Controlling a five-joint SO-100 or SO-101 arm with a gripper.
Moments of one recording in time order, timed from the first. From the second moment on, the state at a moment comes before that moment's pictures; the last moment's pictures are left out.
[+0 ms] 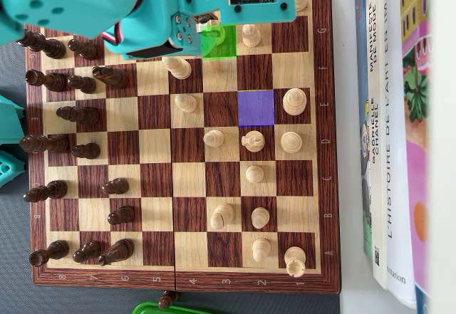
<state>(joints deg) -20.8 83.3 94.0 57.2 109.1</state>
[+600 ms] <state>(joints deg) -20.8 83.3 94.0 57.2 109.1</state>
